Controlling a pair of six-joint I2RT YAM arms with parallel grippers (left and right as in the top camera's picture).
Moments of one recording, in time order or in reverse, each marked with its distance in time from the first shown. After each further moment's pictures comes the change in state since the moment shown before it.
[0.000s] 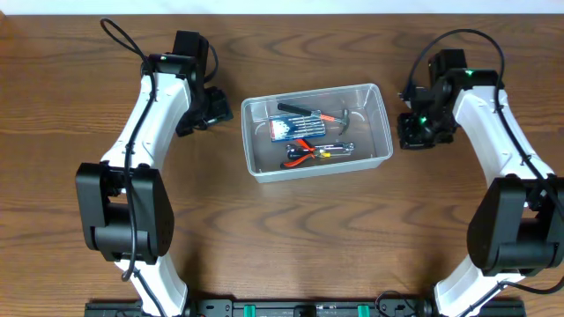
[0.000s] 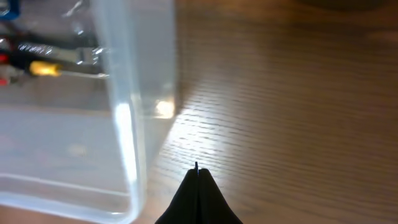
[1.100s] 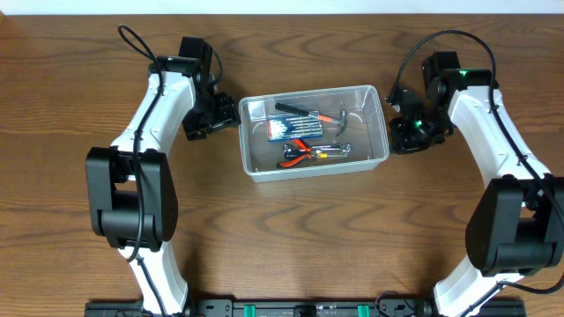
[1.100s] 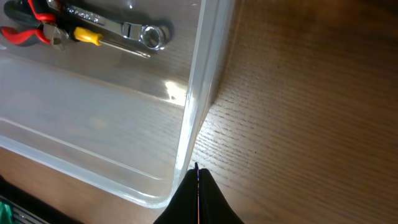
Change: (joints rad) left arm 0.001 0.082 0.000 0.008 0.131 0.078; right arm 0.020 0.000 0.000 -0.042 -0.102 -0.130
